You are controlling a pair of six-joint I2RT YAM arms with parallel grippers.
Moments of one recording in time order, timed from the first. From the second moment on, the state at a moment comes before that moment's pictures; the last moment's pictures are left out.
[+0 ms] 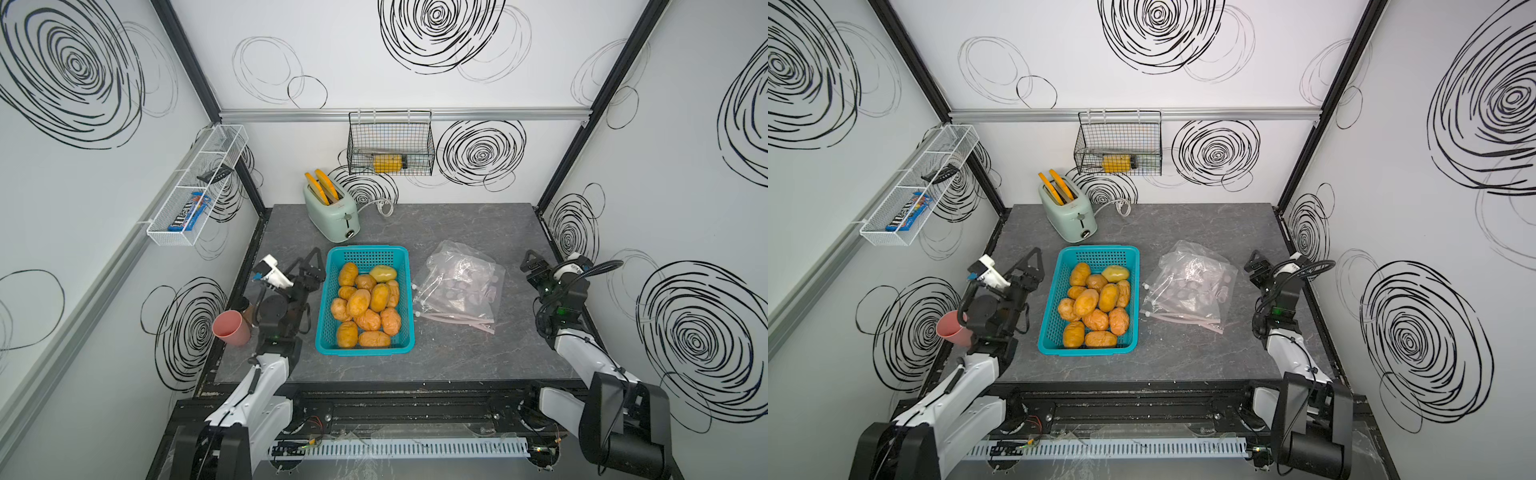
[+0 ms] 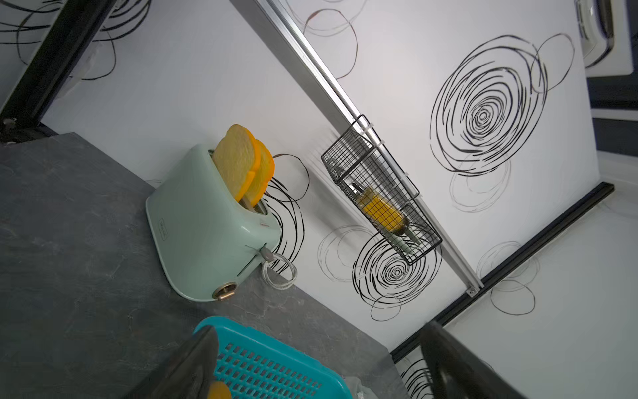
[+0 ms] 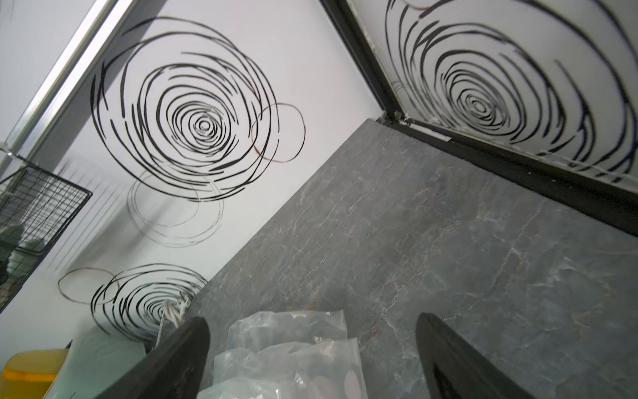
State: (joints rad) left arm -0.04 0.87 0.36 0.66 0.08 -0.84; right arm -0.21 1.10 0.44 0.46 -0.12 0.71
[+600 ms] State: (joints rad) left arm -0.07 0.53 0.65 -0.37 0.12 -0.44; right arm 0.66 1.08 0.81 -0.20 0.06 0.04
